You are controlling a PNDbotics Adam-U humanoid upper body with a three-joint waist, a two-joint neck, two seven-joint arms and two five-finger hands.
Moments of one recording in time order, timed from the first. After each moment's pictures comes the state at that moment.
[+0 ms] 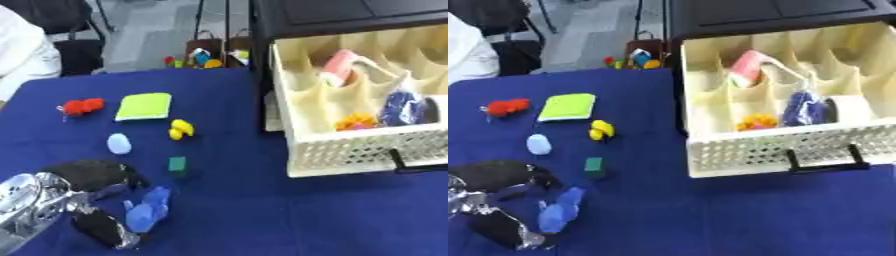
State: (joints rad) left arm -0.41 0.88 -0.45 -1.99 -0.82 0.35 -0.86; right arm -0.55 -0.23 -0.10 -1.99 0.71 -0.42 -0.80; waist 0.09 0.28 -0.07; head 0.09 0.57
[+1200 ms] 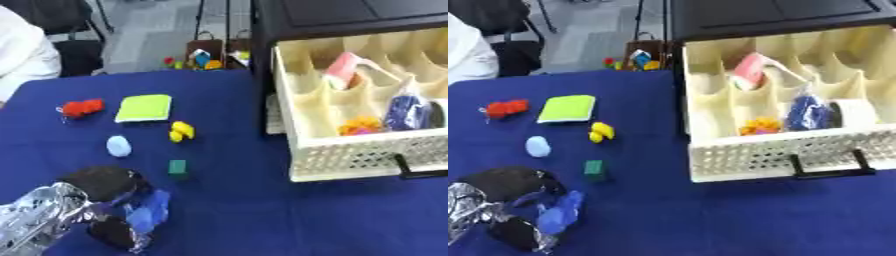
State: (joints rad) left arm -0.41 0.80 -0.47 -1.91 -0.97 0.35 -0.86; right arm -0.55 -0.23 -0.10 -1.99 0.70 -0.42 -0.80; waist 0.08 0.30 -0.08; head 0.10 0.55
